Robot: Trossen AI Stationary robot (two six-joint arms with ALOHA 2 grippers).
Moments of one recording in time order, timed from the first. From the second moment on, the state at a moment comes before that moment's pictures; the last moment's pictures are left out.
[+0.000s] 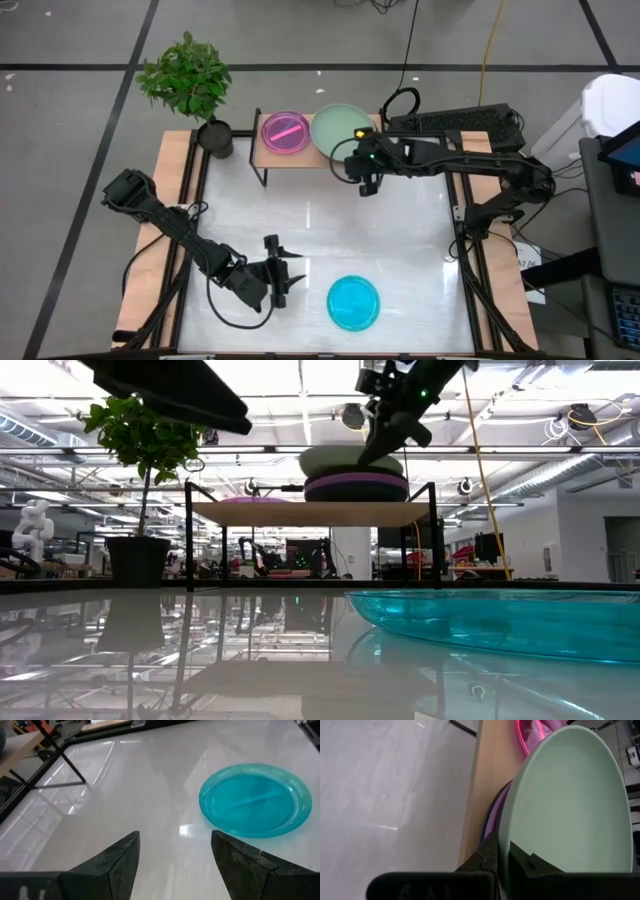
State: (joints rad) left arm -0.62 1.58 0.91 -0.01 -0.72 -0.26; right arm -0.24 1.47 1.23 -0.52 0.24 -0.65
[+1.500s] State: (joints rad) left arm -0.62 1.58 0.91 -0.04 -0.70 -0.31; right arm -0.23 1.42 1.23 -0.53 0.29 -0.51
